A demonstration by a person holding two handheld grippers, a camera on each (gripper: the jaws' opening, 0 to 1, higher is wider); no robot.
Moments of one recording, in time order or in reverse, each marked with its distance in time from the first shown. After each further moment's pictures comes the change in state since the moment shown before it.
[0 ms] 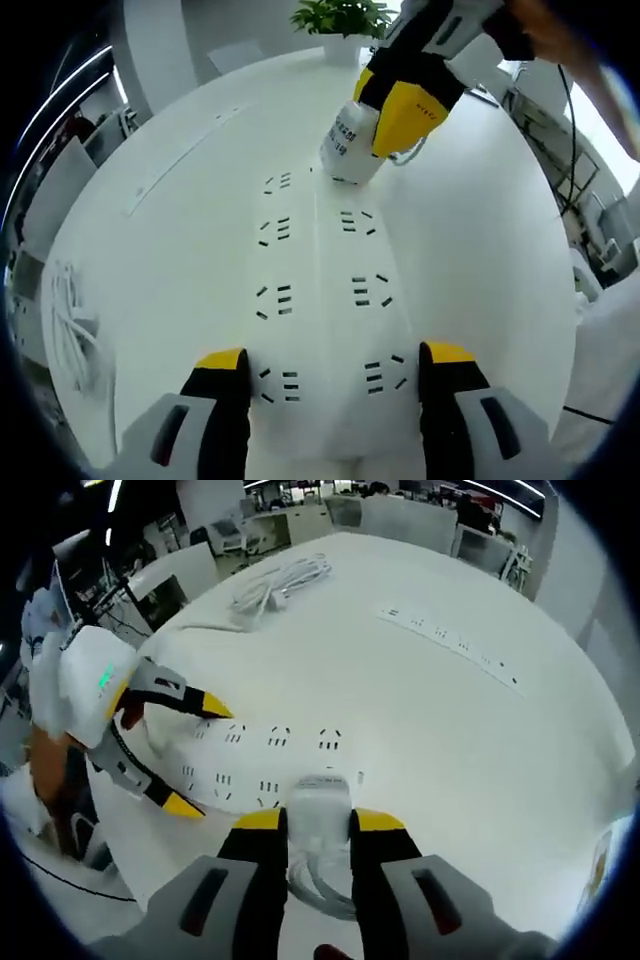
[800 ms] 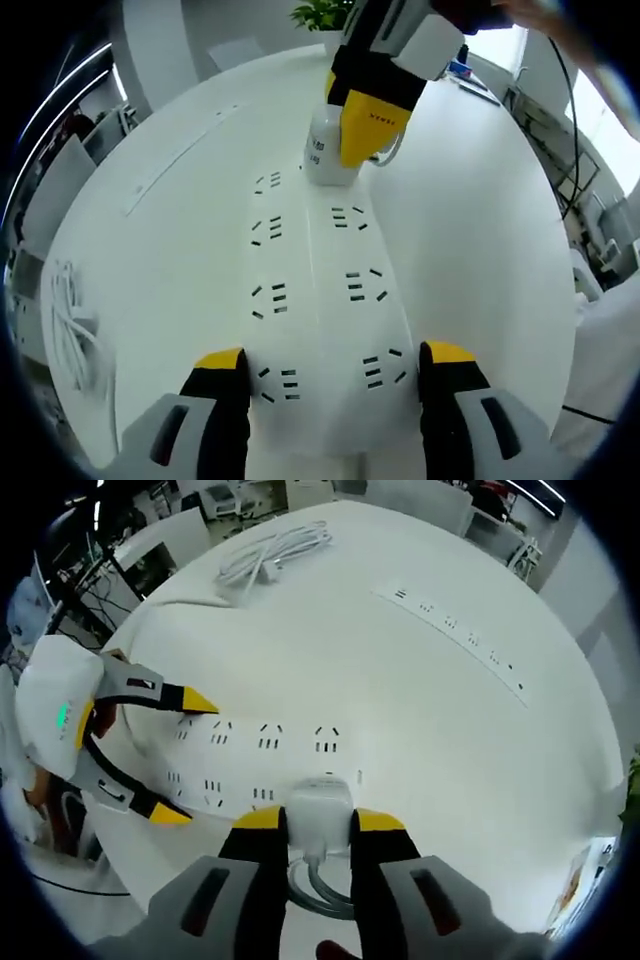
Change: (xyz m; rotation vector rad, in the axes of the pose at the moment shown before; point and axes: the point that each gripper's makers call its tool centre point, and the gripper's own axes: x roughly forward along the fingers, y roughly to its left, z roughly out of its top) left arm 0.005 0.017 0.002 -0.008 0.010 -0.001; right arm 0.005 0.009 -0.001 -0.118 0.136 -0.056
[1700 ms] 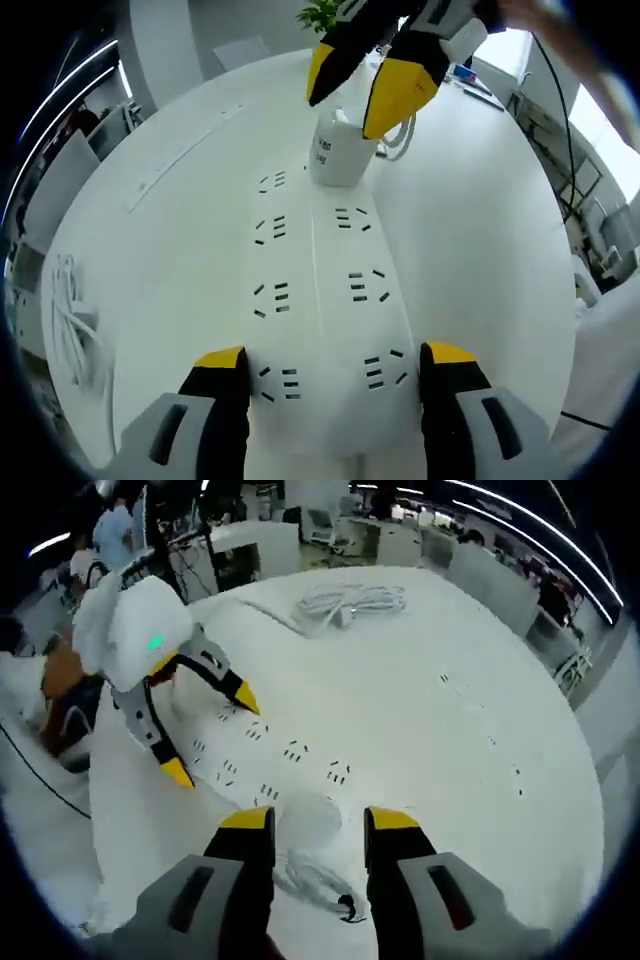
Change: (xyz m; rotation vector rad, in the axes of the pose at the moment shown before) left arm -0.008 -0.024 -0.005 -0.018 -0.010 0.006; right arm -0.036 0.010 0.020 -0.533 -0.274 0.067
